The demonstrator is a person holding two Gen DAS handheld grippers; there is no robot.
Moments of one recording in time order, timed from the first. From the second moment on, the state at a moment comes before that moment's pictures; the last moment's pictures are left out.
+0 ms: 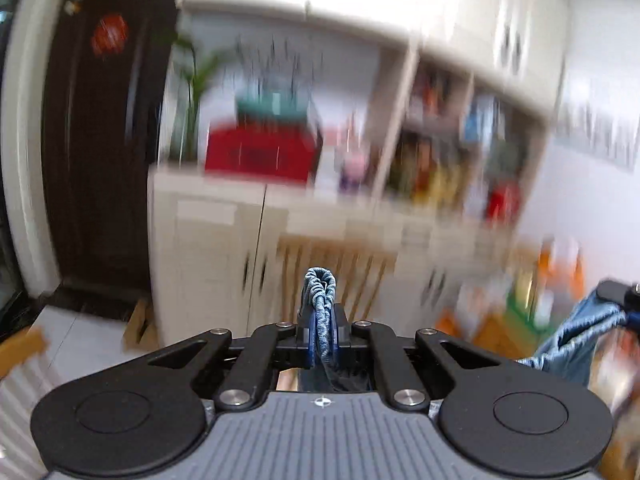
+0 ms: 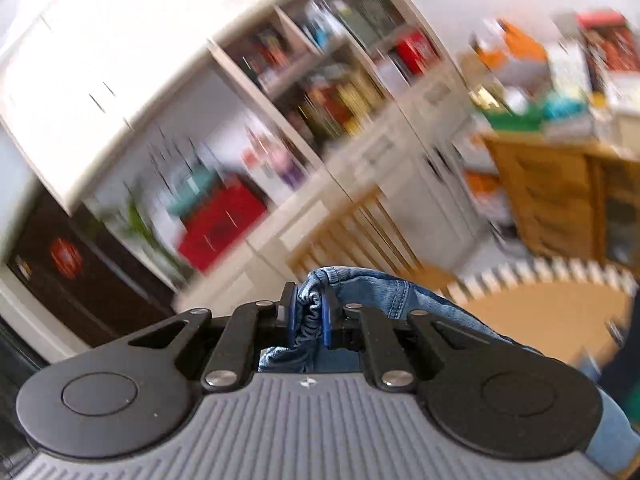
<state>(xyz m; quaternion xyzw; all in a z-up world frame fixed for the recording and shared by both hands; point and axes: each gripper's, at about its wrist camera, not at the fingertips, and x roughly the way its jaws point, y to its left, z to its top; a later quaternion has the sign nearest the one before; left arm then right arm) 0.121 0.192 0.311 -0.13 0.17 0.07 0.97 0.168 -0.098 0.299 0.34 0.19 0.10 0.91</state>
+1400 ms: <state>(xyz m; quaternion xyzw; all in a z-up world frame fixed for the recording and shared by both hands) -0.202 0.157 -0.019 -0.07 0.46 0.01 0.89 -0.207 -0.099 -0.044 0.27 0.42 -0.02 0.87</state>
